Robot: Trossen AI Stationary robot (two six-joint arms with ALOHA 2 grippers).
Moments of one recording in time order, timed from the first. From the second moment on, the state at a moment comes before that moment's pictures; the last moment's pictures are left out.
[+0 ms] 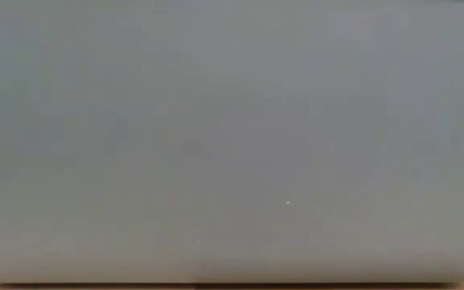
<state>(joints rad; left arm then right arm) -0.24 1.02 0.39 0.23 -0.35 0.01 0.23 1.37 0.81 -0.53 0.19 0.28</state>
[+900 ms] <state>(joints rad) -0.24 1.03 0.39 0.23 -0.35 0.00 -0.11 1.28 0.81 -0.26 0.41 0.08</state>
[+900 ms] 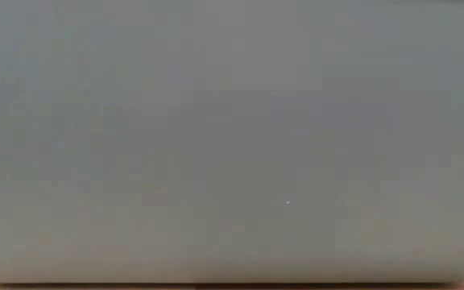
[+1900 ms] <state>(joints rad) -0.17 1.05 0.39 0.23 -0.36 -0.07 0.06 1.28 0.81 -0.05 0.39 0.01</state>
